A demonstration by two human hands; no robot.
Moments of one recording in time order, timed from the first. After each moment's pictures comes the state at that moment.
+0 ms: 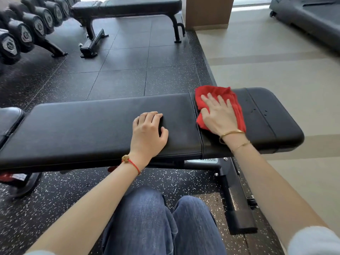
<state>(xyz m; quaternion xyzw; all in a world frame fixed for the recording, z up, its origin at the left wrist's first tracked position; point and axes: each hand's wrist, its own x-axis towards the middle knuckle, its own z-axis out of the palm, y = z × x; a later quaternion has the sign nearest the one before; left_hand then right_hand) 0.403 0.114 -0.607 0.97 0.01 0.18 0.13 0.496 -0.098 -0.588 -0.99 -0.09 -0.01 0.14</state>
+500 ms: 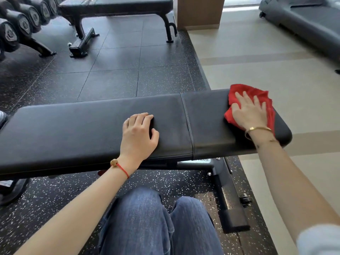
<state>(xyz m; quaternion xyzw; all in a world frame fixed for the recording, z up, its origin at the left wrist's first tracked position) 0.404 0.114 -0.609 0.98 0.01 0.18 0.12 0.515 -0.199 -0.582 -0.99 0.08 0.01 0.13</state>
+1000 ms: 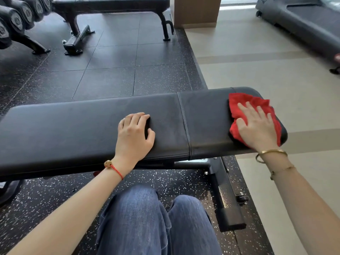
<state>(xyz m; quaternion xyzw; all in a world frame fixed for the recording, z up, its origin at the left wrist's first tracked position) 0.403 0.115 -0.608 0.97 0.01 0.19 0.13 0.466 -0.223 -0.592 -0.99 0.04 -0.03 0.11</state>
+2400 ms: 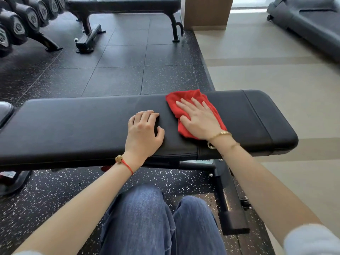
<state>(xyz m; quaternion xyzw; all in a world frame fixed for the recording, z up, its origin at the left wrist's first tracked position) 0.406 0.115 -0.611 0.97 0.01 0.19 0.13 0.488 -0.070 -0.586 -0.96 -0.23 0.03 0.14</state>
